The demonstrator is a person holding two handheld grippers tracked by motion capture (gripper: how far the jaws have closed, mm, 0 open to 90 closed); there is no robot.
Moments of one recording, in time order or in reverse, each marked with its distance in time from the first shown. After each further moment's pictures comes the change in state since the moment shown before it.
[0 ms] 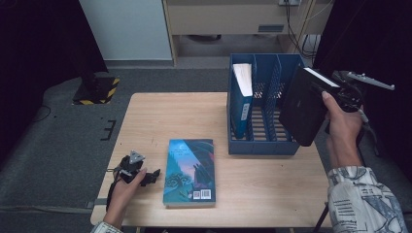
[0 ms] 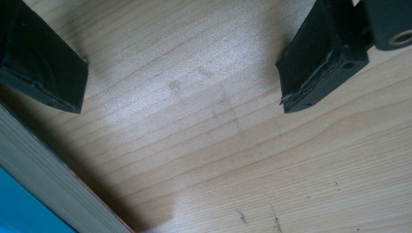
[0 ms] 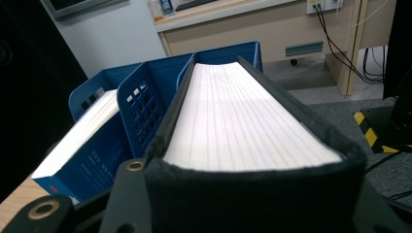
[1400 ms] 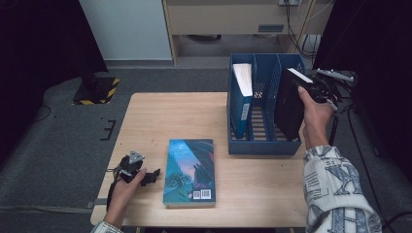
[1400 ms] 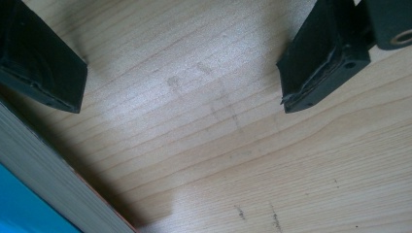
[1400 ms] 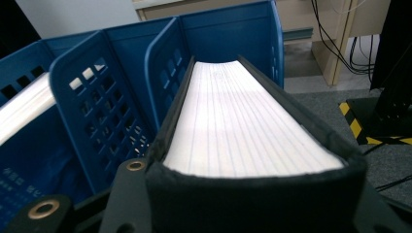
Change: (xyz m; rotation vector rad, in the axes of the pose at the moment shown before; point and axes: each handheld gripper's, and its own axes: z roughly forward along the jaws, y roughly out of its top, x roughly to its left) left arm 0.001 -0.001 0.001 -0.019 -0.004 -0.006; right arm 0.004 -0.018 0.084 0.059 -0.076 -0.034
